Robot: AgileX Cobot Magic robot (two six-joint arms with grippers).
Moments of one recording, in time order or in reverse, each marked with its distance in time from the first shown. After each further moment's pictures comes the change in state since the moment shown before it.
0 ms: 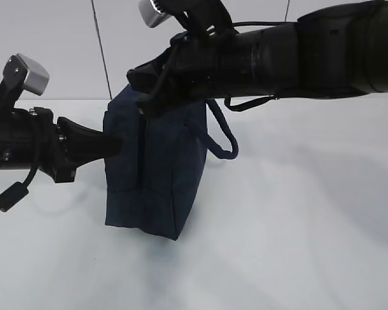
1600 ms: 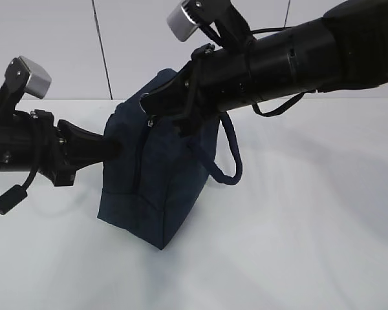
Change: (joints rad) left arm 0.000 0.000 0.000 0.014 -0.011 0.000; right arm -0.102 -0.016 0.000 -0.398 0.275 0.291
